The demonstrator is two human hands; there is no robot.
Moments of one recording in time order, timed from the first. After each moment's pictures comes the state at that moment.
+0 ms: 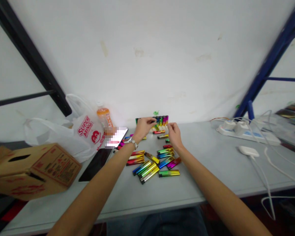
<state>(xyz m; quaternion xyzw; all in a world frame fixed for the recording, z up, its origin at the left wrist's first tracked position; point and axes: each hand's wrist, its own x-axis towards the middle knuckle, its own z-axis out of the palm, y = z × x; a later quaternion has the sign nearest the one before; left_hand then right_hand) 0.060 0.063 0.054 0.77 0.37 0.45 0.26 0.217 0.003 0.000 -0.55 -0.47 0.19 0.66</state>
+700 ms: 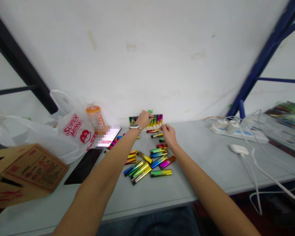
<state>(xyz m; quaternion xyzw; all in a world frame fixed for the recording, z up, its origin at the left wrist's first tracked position) 0.100 0.133 0.047 0.87 0.38 0.31 0.04 0.231 0.004 0.000 -0.59 -0.49 0.20 0.61</state>
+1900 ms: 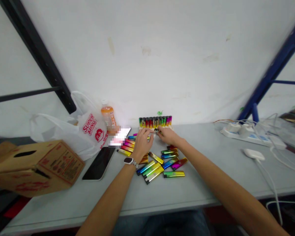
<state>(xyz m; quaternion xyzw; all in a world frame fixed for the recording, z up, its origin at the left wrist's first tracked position) 0.021 0.017 -0.001 0.82 0.37 0.44 0.01 0.205 0.027 0.012 -0.55 -0.80 0.07 0.23</state>
